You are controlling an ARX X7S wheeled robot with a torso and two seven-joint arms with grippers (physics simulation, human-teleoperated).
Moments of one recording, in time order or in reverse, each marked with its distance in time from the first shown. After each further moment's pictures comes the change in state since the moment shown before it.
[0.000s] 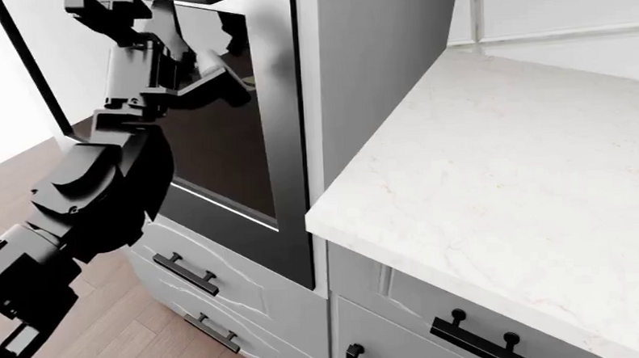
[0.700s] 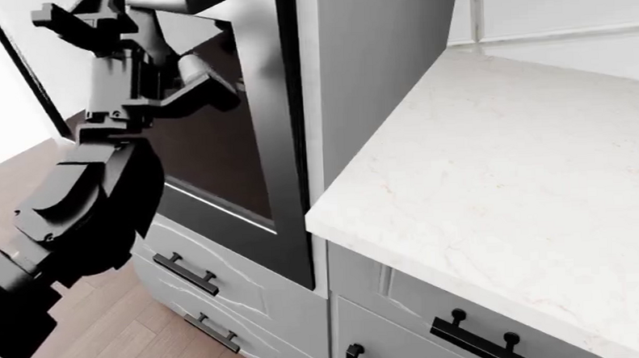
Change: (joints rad) left arm 0.067 -0.094 -0.053 0.235 0.001 -0.135 -0.008; right arm 0.000 0.000 0.003 -0.004 -0.008 0.007 0.006
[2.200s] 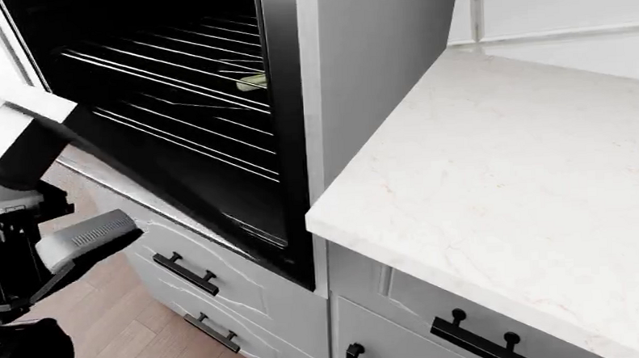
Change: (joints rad) left arm 0.683 -0.525 -0.273 0.780 -0.128 -0.253 -0.519; right arm 0.011 0.005 -0.009 -0.011 -0.006 0.041 0.016
